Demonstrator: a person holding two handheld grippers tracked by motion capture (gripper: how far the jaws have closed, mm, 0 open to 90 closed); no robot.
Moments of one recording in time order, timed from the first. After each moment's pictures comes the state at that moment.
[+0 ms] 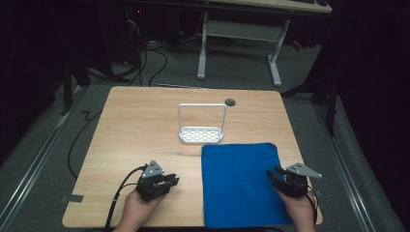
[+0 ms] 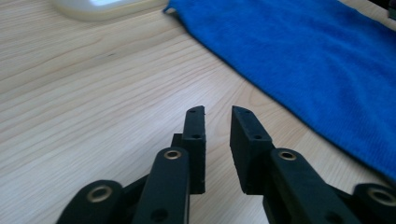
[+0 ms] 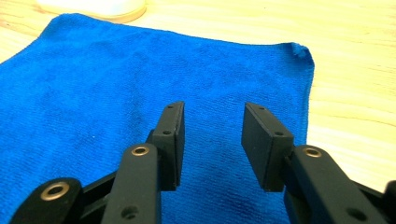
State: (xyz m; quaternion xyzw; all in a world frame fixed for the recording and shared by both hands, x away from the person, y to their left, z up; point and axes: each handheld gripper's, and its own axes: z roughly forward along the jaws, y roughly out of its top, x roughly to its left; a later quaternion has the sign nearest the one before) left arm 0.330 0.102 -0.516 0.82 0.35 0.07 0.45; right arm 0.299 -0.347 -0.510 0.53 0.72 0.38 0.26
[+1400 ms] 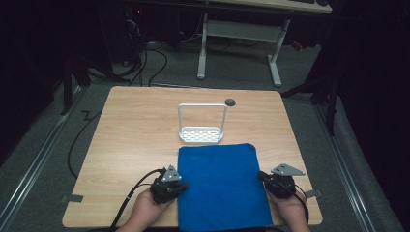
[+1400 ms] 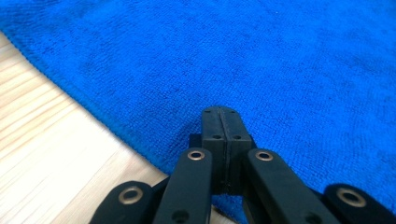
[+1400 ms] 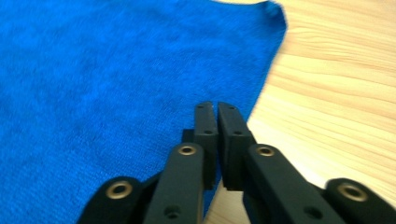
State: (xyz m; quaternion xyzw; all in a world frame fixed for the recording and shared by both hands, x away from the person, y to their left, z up) left arm 0.328 0.080 -0.528 0.87 0.29 0.05 0.39; right arm 0.306 -0.316 -0.521 0.48 0.78 0.35 0.21
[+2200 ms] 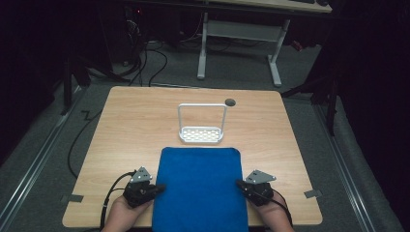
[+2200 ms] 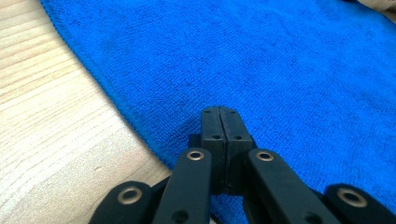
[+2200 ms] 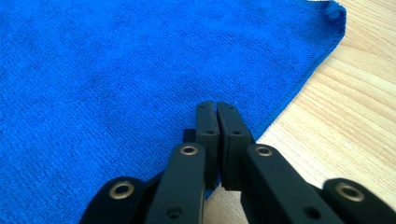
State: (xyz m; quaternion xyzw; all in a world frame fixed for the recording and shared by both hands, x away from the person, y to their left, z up) left arm 0.321 0.148 -0.534 0.83 0.35 0.04 0.42; right arm 0.297 -0.250 -0.526 0.38 0.84 0.33 0.20
